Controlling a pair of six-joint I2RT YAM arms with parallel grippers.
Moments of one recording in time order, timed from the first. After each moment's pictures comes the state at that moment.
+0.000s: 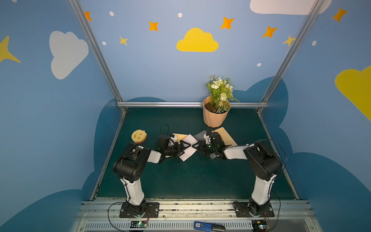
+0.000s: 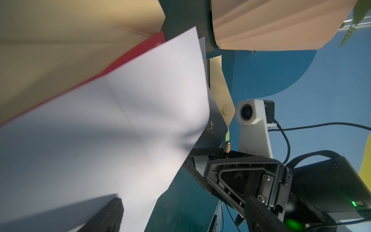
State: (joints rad) left arm -0.35 1.83 0.67 0.56 0.71 -1.04; right arm 0.61 1.89 0.88 0.35 -0.47 1.01
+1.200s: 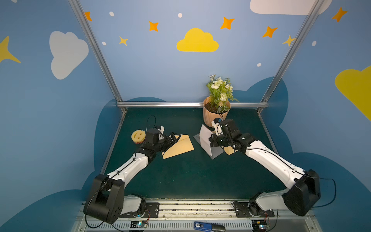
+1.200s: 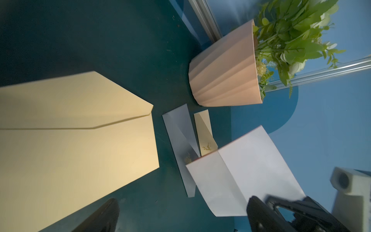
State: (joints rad) left arm -0.27 1.29 0.71 0.04 0.41 -0.93; right arm 0.66 1.36 1.22 -0.70 -0.04 0.33
